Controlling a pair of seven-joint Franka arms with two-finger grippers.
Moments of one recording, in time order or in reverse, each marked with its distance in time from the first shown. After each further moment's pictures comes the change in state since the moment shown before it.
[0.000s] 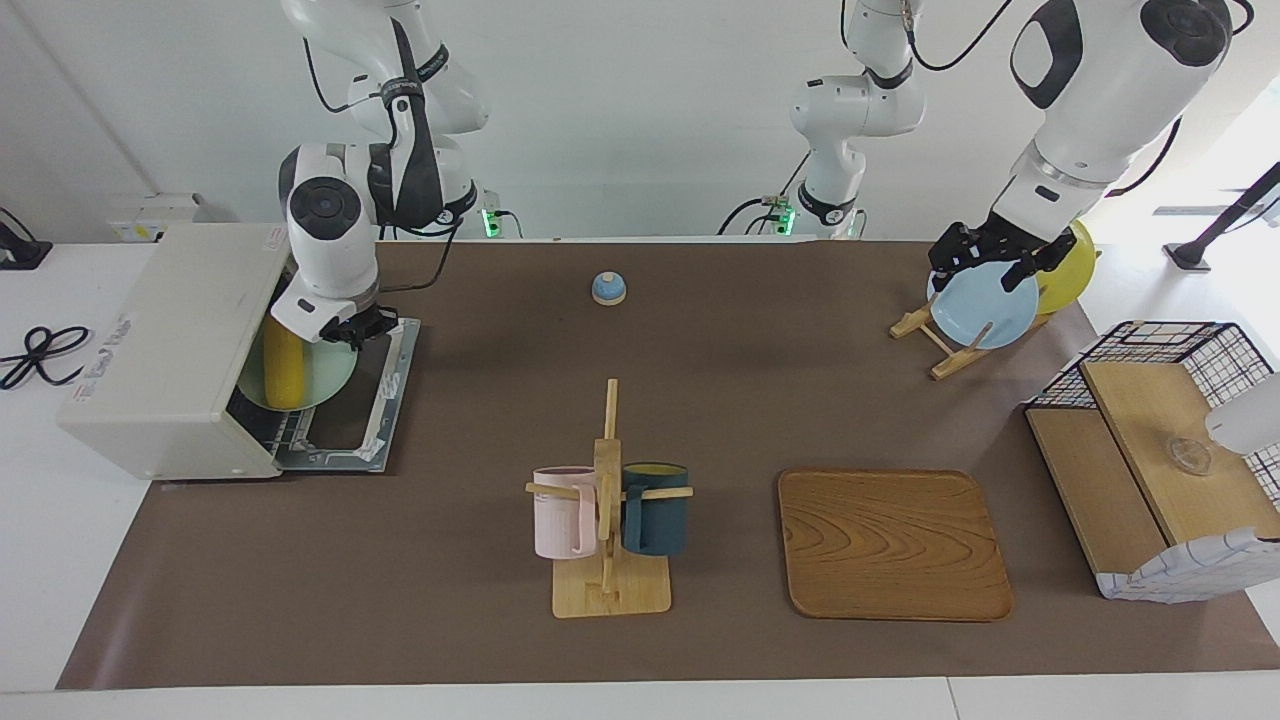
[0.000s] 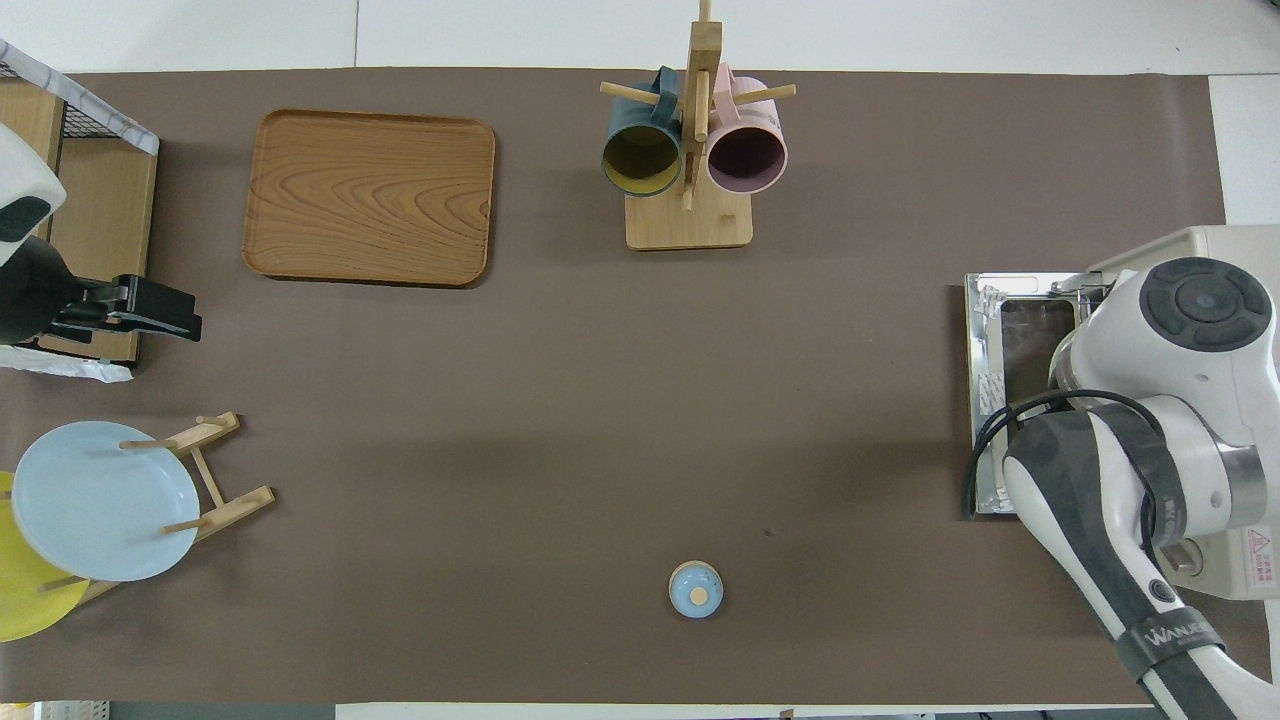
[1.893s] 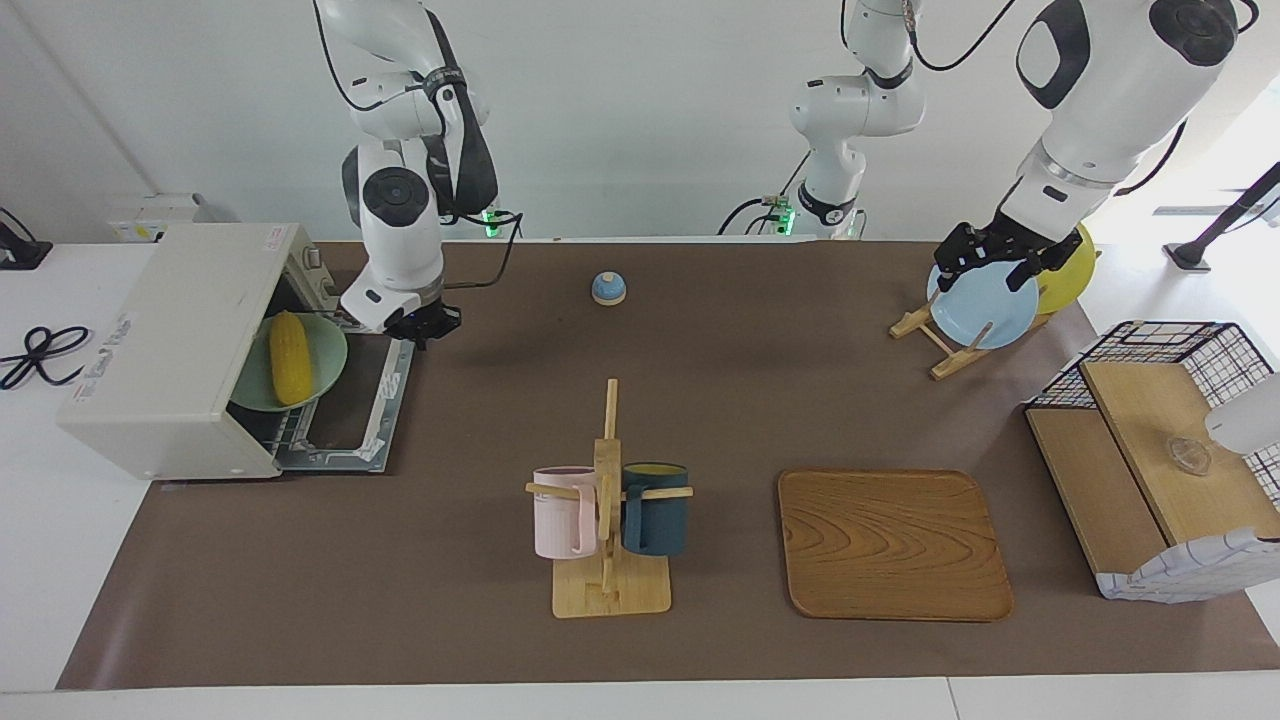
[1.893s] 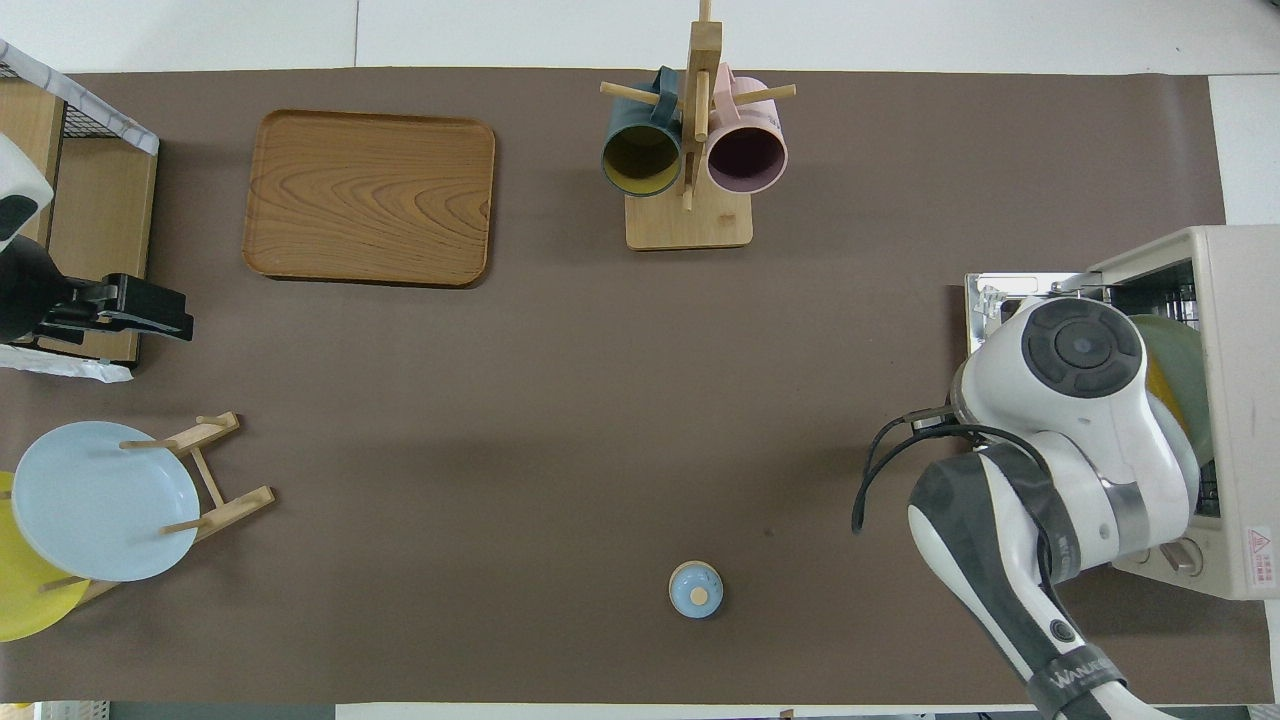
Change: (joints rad) left arm 0.007 0.000 0.003 0.000 0.000 0.000 0.000; right arm 0.142 0.011 0.034 -0.085 0.104 0.138 0.233
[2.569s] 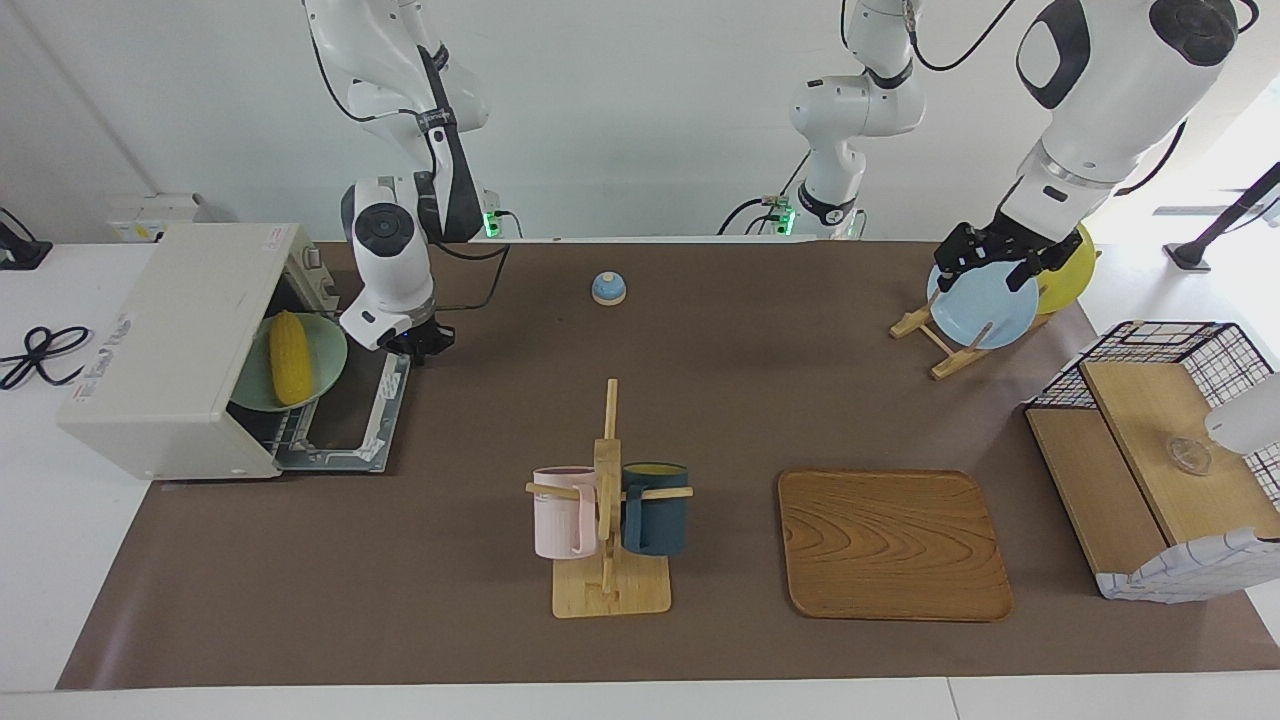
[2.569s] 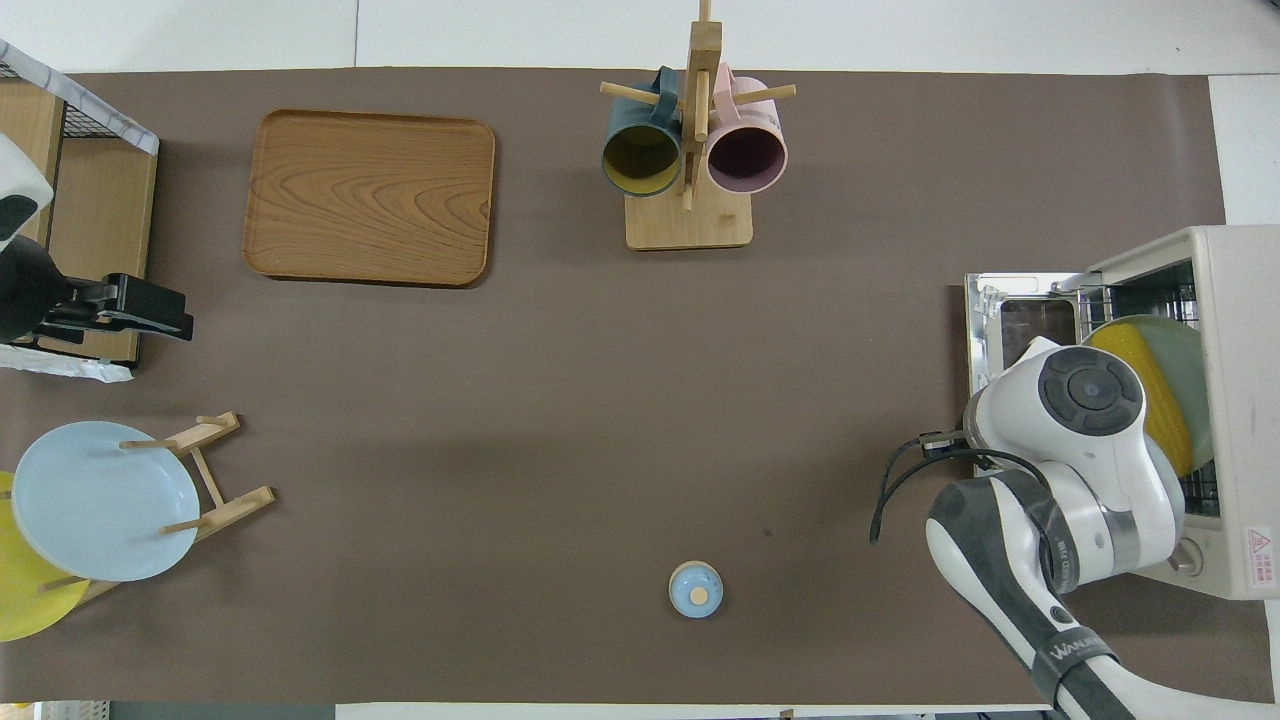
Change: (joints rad) left arm 0.000 0.000 0.000 0.000 0.000 0.000 0.000; right arm -0.077 0.018 -0.008 -0.124 0.000 0.136 -0.006
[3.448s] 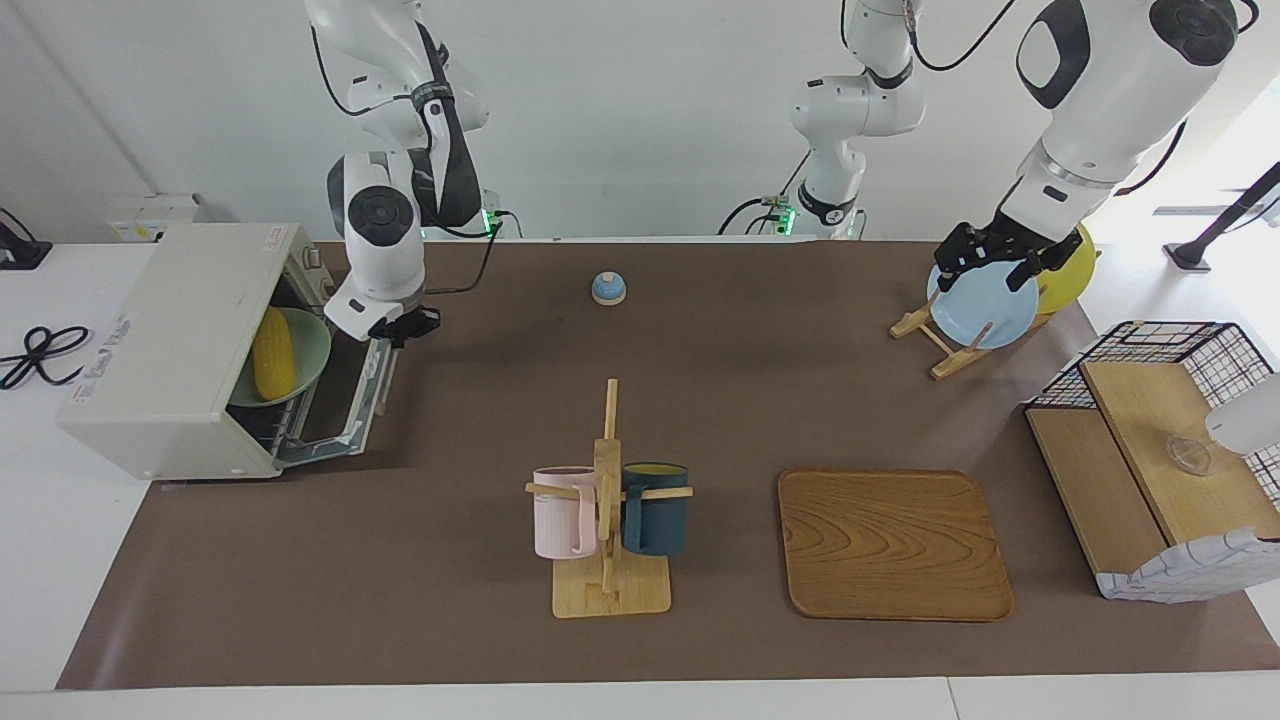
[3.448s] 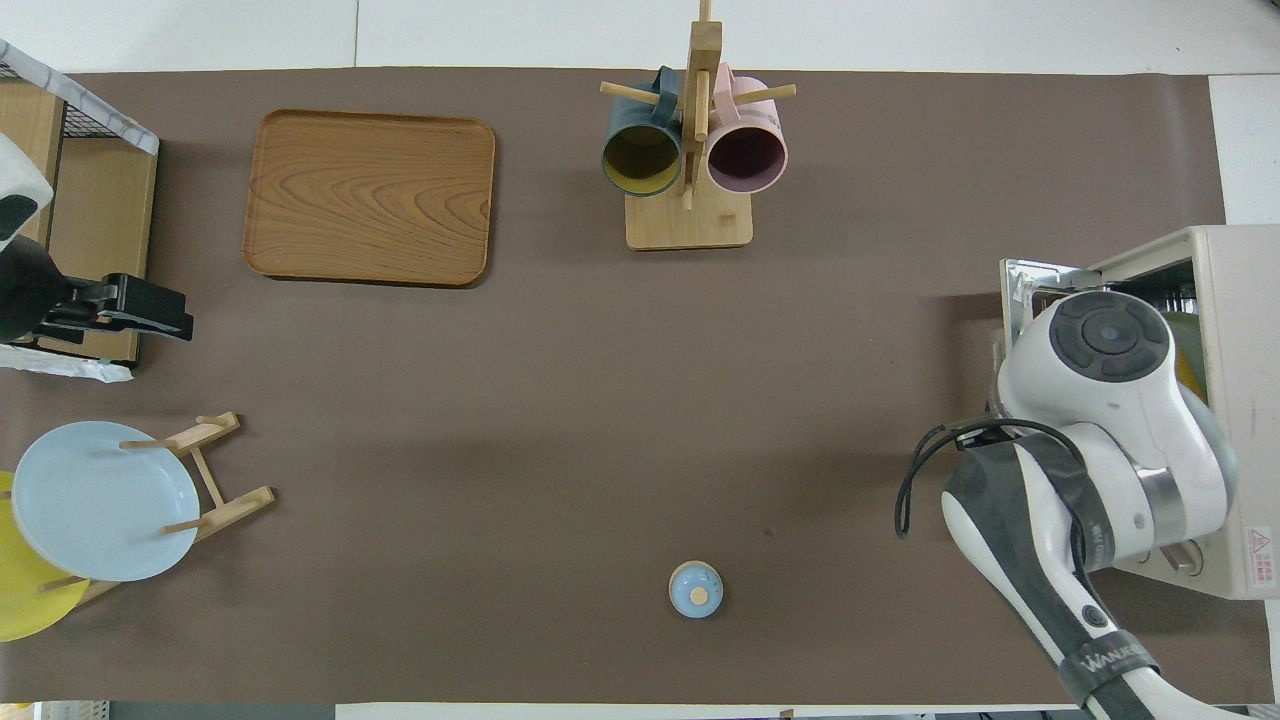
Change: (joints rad) left arm 0.000 0.000 0.000 0.000 0.000 0.000 0.000; right arm -0.005 -0.036 0.012 0.201 -0.066 -0.323 -0.137
